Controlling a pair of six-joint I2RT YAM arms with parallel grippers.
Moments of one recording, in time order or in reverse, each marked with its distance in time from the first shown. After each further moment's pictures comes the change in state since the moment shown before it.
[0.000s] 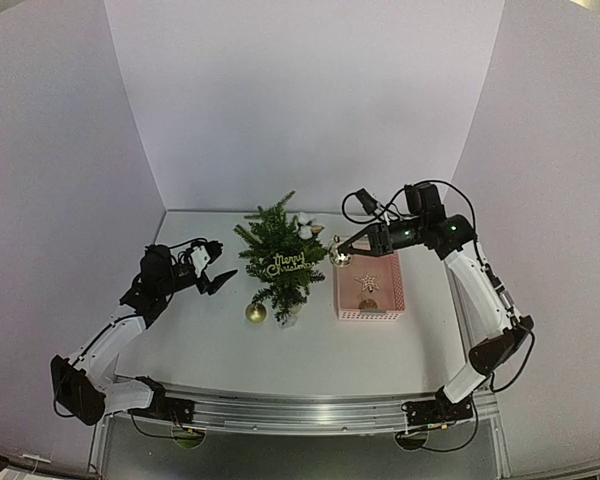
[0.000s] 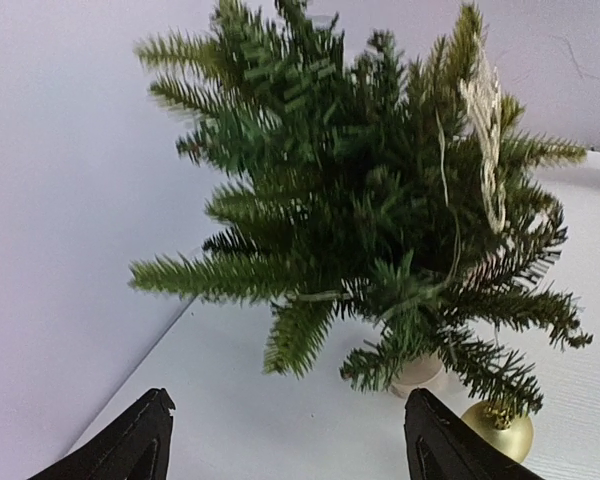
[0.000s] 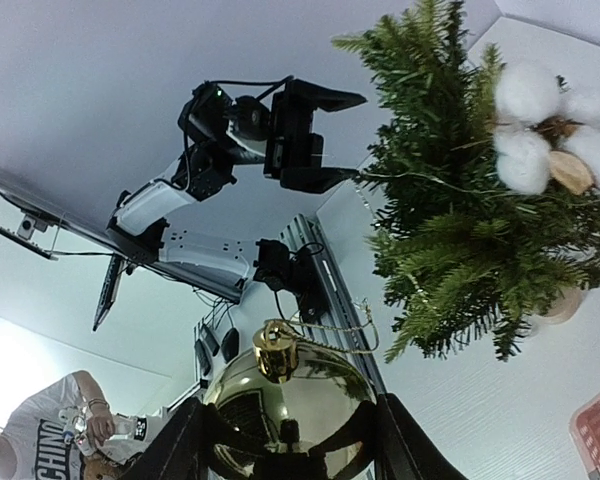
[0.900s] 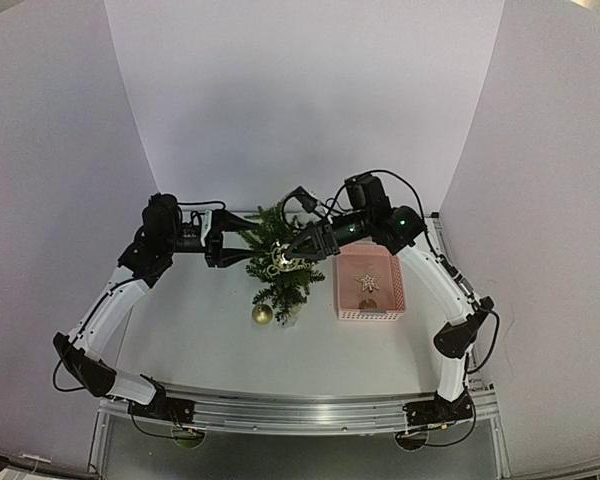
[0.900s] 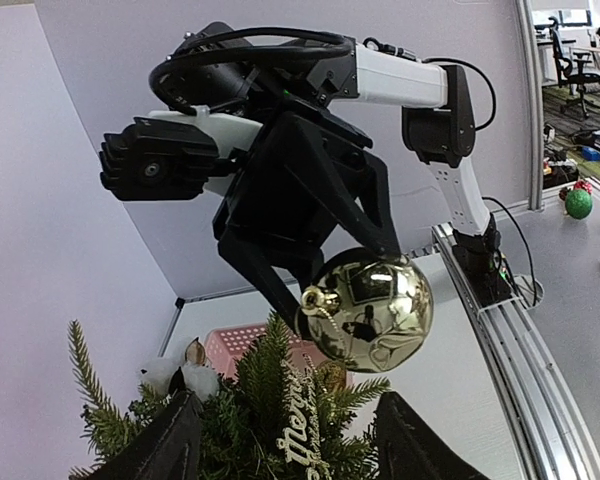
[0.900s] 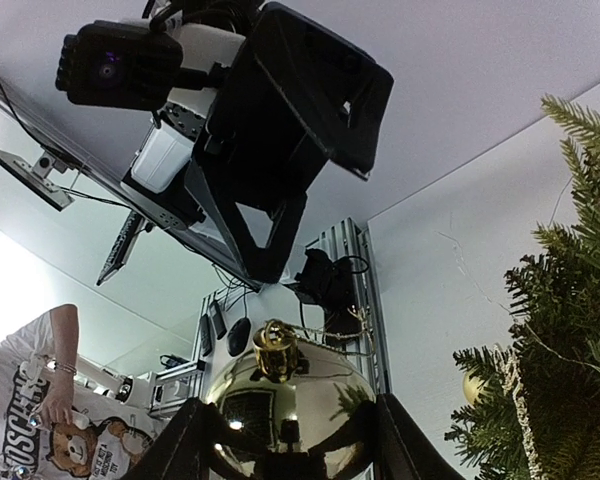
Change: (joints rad) left arm -0.106 0.248 0.610 -0.238 0.519 -0.043; right arm 0.266 0.321 0.416 0.052 0.026 0.005
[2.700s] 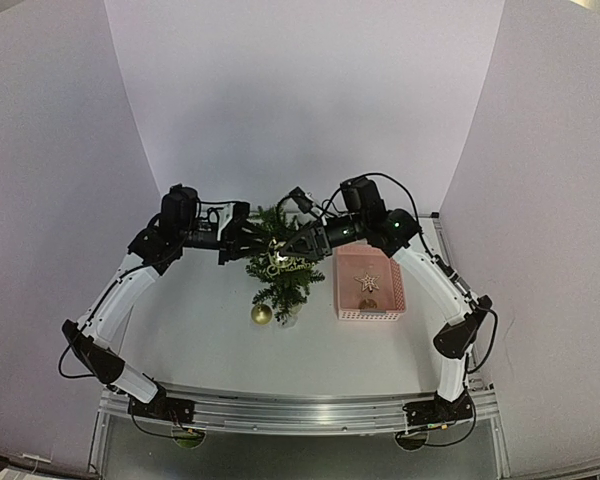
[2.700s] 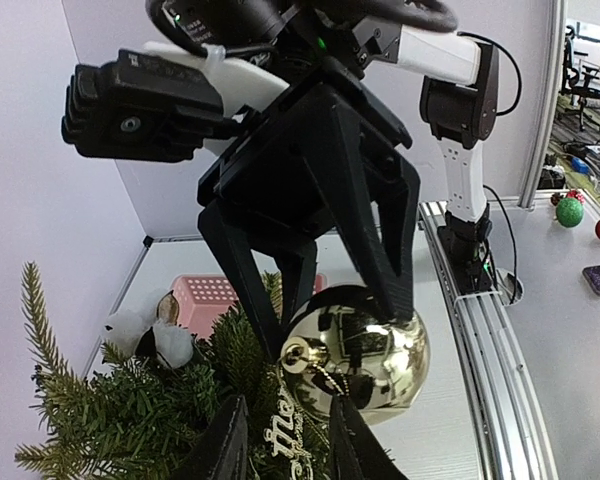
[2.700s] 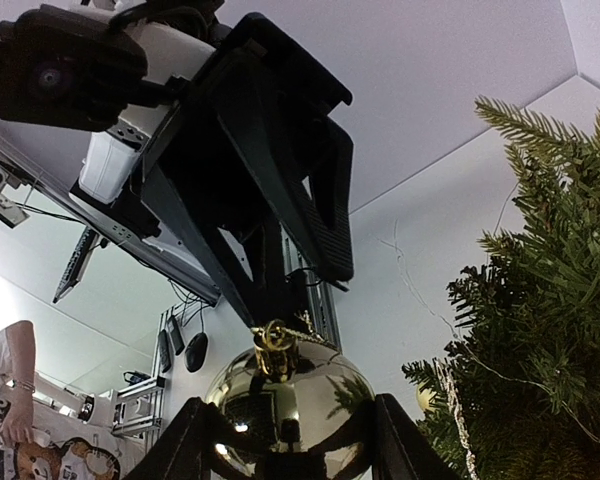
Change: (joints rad) left arm -0.047 0.130 0.191 -0.282 -0.088 -0.011; right arm 0.011 0.000 -0.049 0.062 0.134 -0.018
